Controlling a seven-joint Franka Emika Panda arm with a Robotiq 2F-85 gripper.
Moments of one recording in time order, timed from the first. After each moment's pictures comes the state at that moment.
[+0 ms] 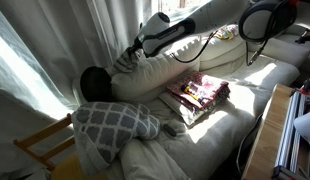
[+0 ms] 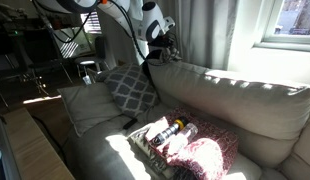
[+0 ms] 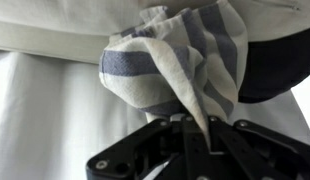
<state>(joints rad) 0.02 1.28 0.17 -0.87 0.01 2.96 -0.16</state>
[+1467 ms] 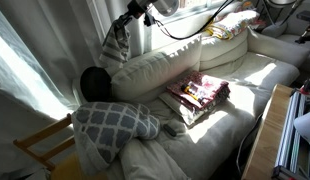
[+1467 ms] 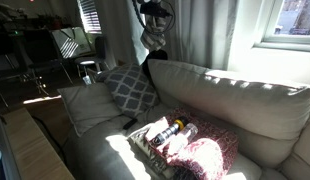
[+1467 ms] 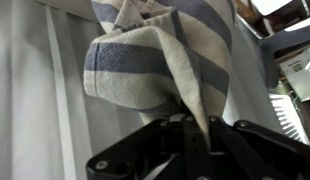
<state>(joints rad) -0.34 0.99 0.78 -1.18 0.07 2.74 -0.64</state>
